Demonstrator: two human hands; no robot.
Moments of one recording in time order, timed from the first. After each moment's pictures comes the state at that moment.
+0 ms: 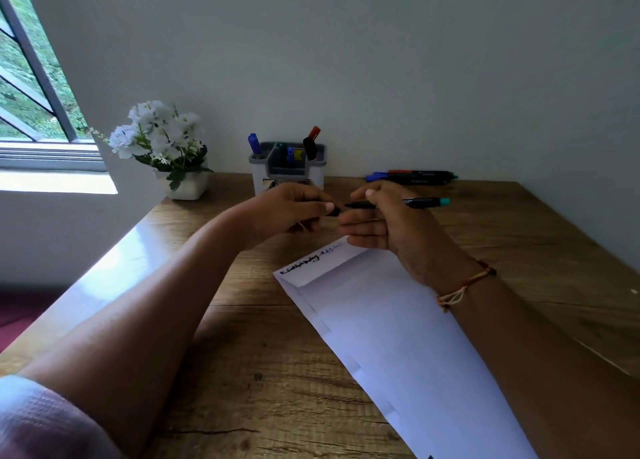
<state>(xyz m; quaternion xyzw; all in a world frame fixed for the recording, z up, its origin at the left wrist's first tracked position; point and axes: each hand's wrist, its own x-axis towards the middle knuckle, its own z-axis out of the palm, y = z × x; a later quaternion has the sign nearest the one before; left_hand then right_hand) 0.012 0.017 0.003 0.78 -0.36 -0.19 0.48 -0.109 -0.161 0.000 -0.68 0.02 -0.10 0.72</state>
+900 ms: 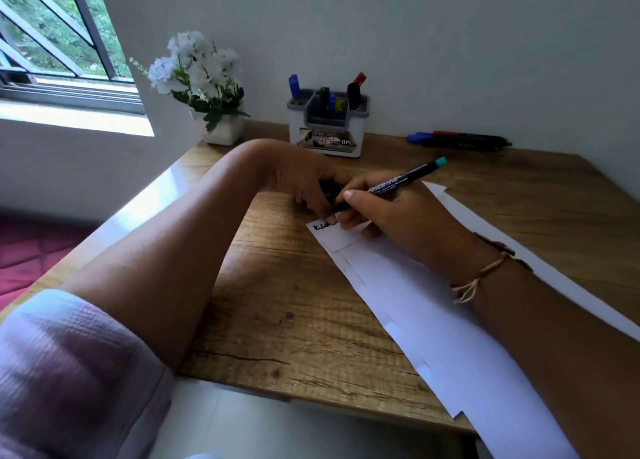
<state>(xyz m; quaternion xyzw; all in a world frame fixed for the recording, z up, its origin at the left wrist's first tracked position) 0.009 0.038 0.017 0.82 -0.42 -0.33 0.18 -0.117 -0.122 -0.022 -0.83 -0.07 -0.06 0.55</state>
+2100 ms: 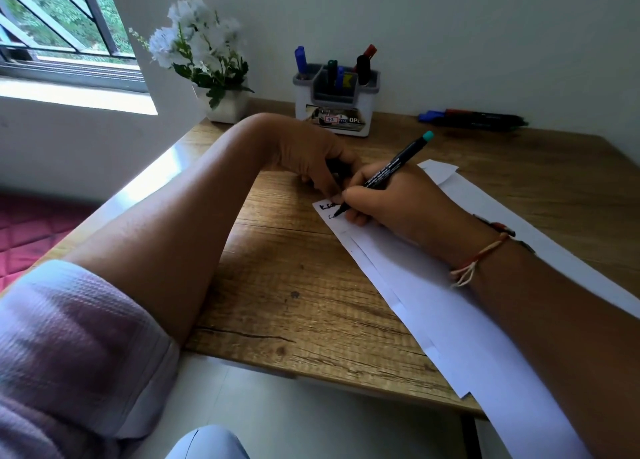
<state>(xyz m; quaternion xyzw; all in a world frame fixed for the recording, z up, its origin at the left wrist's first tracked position) 0.014 0.039 0.014 0.82 -0.42 -0.34 0.18 -0.112 -0.111 -0.028 -0.86 -0.06 -0.04 0.50</state>
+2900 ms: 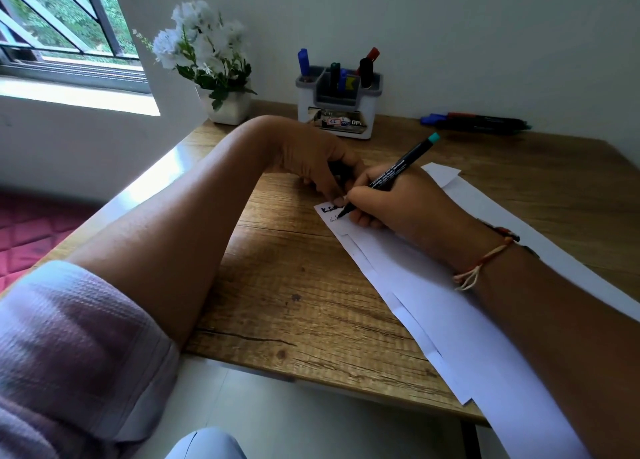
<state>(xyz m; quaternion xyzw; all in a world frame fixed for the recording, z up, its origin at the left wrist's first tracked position) 0.012 0.038 0.014 0.82 -0.41 -0.34 0.19 -0.114 -0.111 -0.025 -0.86 -0.04 -0.03 0.50</state>
